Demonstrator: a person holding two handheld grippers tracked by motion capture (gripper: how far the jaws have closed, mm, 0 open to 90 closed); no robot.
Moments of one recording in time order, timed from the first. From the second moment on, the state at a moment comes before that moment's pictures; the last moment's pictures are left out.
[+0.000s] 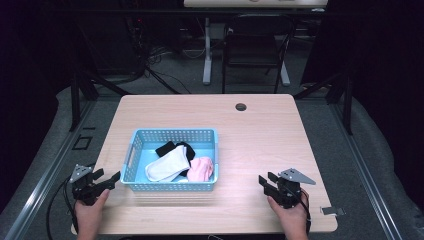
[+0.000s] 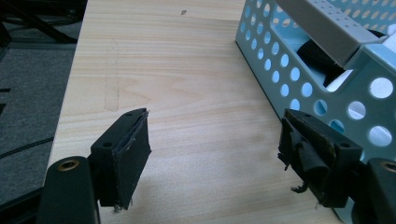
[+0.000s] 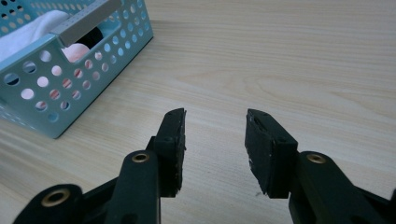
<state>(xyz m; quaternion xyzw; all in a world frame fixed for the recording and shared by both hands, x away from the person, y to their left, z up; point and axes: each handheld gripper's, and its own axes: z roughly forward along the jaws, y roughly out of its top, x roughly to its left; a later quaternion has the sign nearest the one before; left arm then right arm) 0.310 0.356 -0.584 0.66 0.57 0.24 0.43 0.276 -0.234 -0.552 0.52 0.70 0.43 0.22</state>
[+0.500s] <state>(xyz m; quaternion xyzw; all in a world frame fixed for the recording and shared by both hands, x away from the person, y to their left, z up) 0.311 0.355 -0.584 0.66 0.57 0.24 0.44 0.283 -0.174 -0.504 0.45 0.72 0.47 0.24</state>
